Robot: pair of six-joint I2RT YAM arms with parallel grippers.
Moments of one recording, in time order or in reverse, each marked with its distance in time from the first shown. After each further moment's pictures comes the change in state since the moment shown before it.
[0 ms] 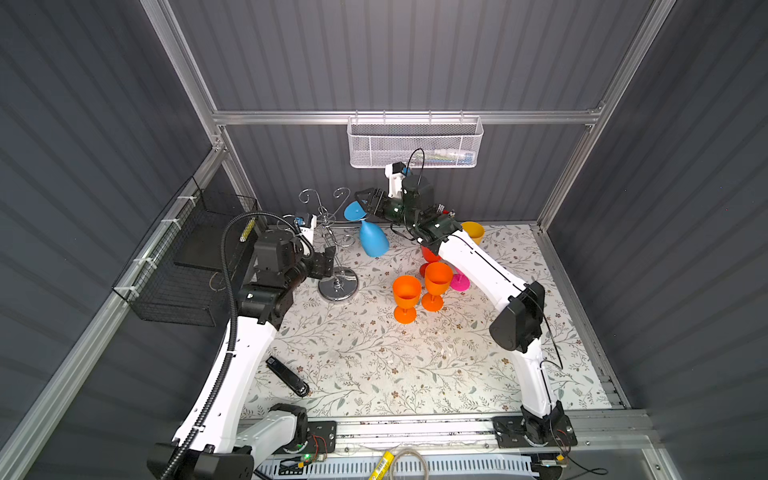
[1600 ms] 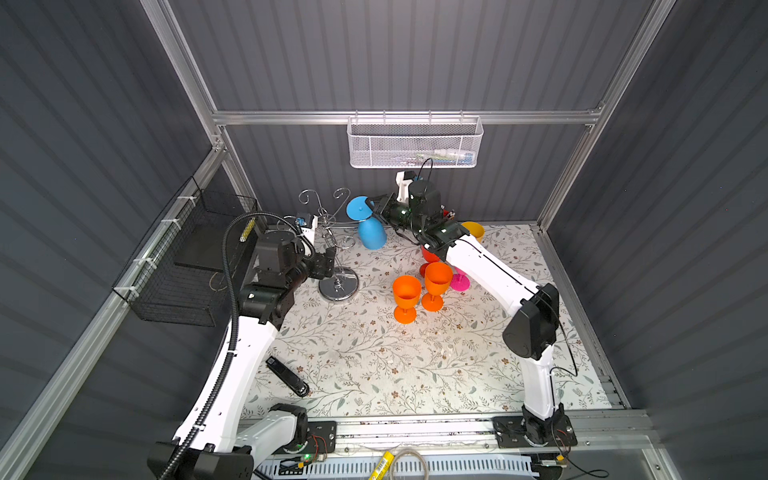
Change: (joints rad) left arm -0.005 0.002 -0.010 0.011 -0.006 0.003; right arm -0.002 -0.140 -0.215 0.083 0.029 0.248
